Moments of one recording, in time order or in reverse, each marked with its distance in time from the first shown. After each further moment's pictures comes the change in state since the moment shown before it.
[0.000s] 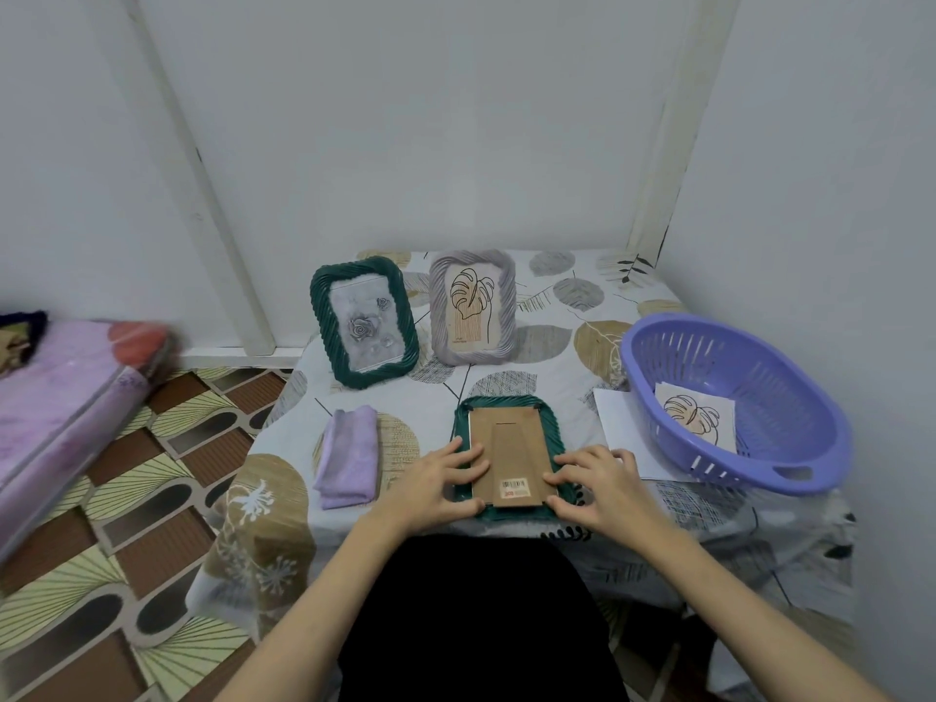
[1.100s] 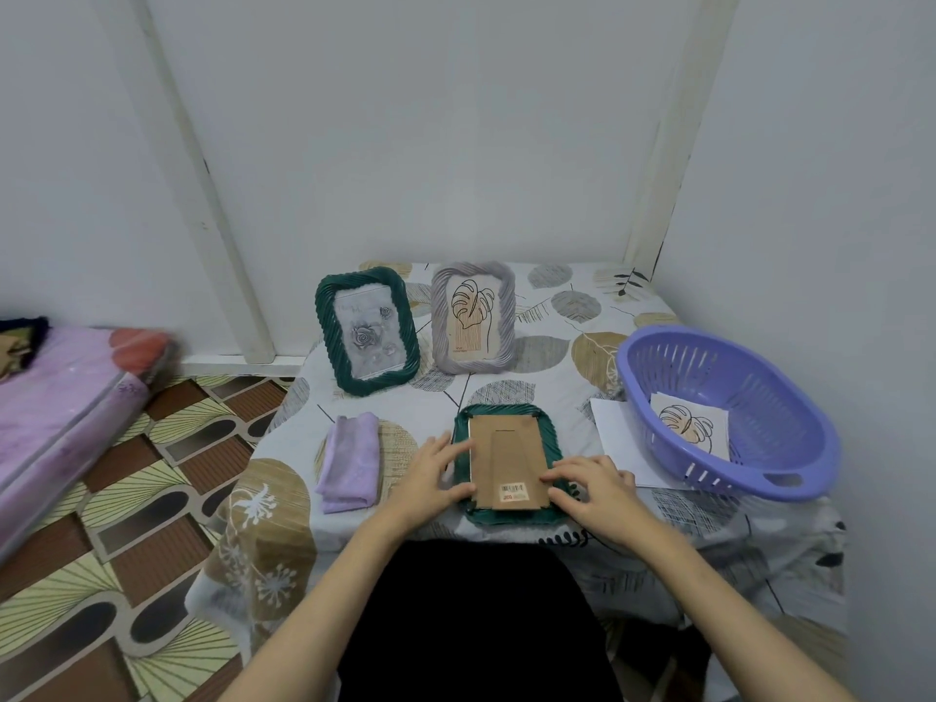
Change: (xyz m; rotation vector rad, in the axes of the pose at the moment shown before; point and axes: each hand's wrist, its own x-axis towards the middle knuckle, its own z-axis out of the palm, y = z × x) left_hand 0.005 0.001 0.000 -0.294 0.156 -0.196; right_hand 0.007 -0.019 -0.023 0.205 -0.279 0.278
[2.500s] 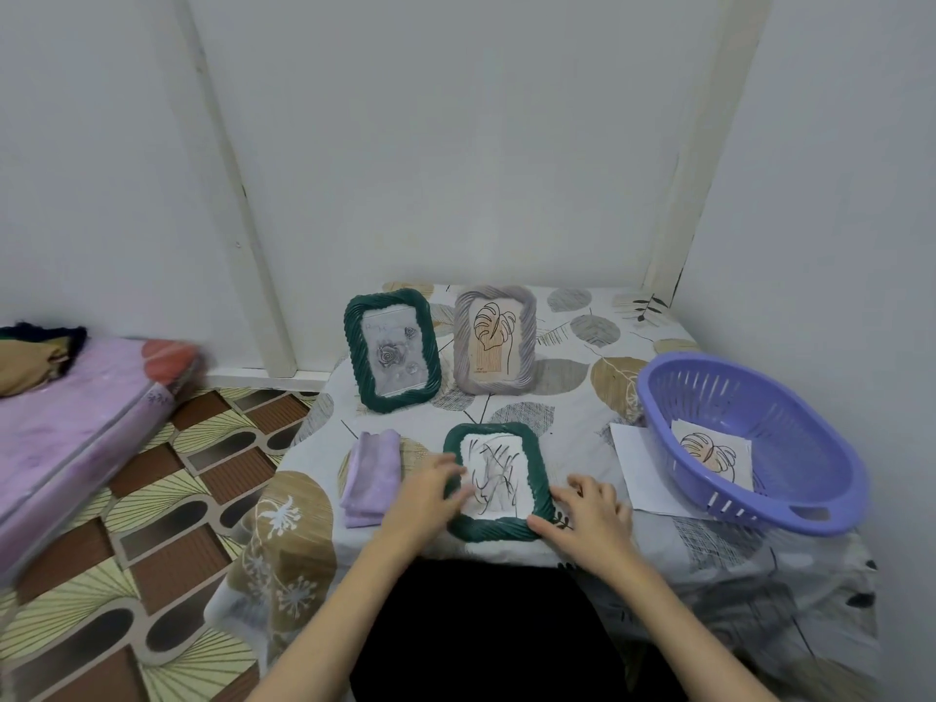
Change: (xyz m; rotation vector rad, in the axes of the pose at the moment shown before) left_hand -0.020 0.013 -0.022 0.180 0.212 -0.024; right_hand 0.006 -0.028 0.028 -0.123 0.074 0.123
